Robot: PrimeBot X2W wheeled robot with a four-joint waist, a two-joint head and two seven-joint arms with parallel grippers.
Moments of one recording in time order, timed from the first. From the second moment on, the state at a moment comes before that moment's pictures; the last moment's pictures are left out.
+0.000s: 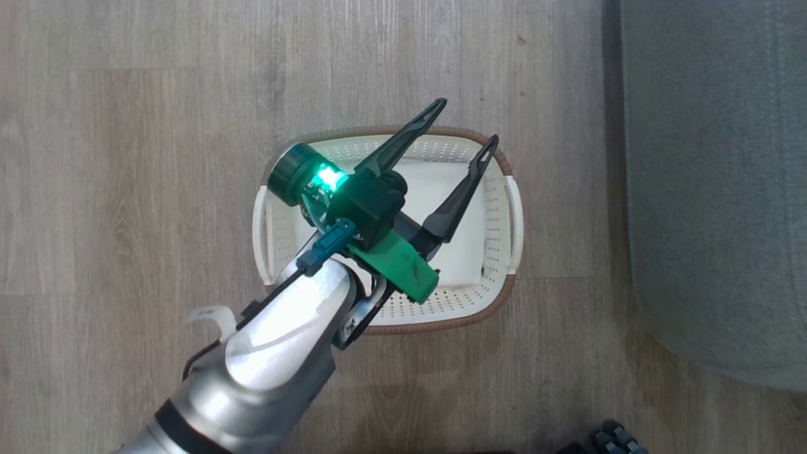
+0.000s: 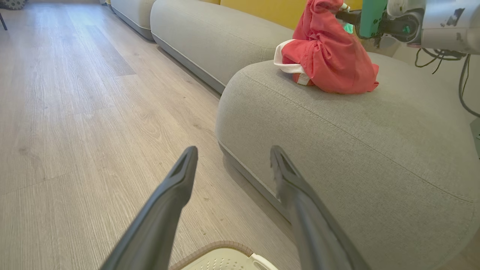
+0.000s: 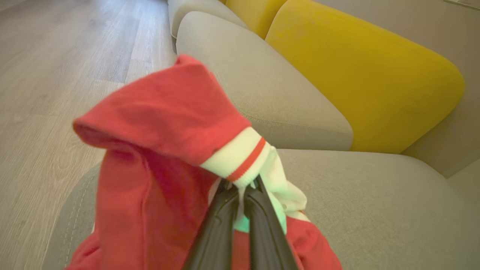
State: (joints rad) left arm -0.64 0.09 -0.76 0.26 -0.29 0.00 -0.23; right arm -1.23 -0.38 -0.58 0.99 -0.47 0.13 -0.20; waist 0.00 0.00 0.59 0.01
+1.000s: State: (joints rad) left arm -0.57 0.12 -0.67 0.30 -0.37 0.06 -0.24; right arm -0.93 -0.30 -0.24 0.82 -0.18 0.13 -0.25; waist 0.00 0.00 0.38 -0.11
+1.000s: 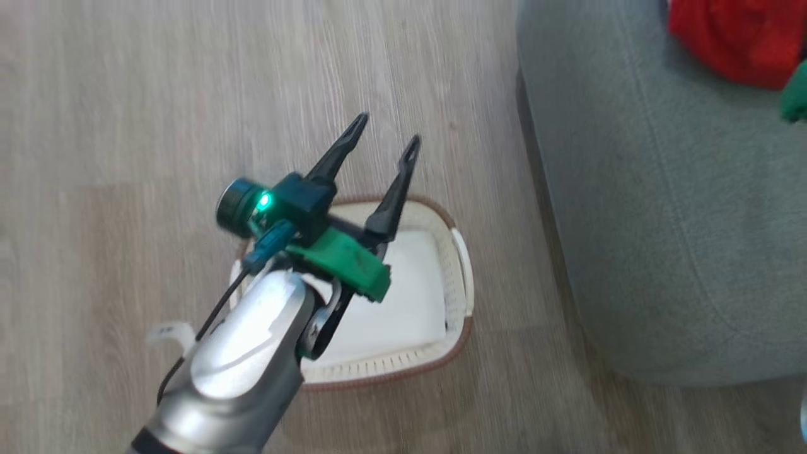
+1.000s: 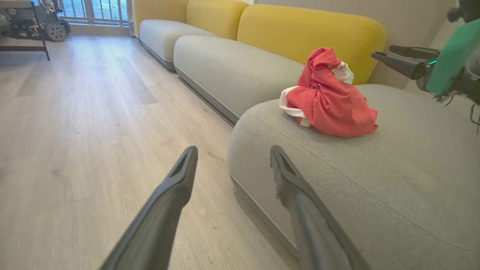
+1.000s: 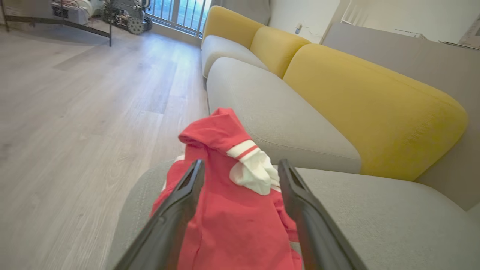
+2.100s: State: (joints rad) left arm -0.03 0.19 -0.35 0.24 -0.40 0.25 -0.25; right arm -0.21 -0.06 -0.10 0.36 0.02 0.13 -0.25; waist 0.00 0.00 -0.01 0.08
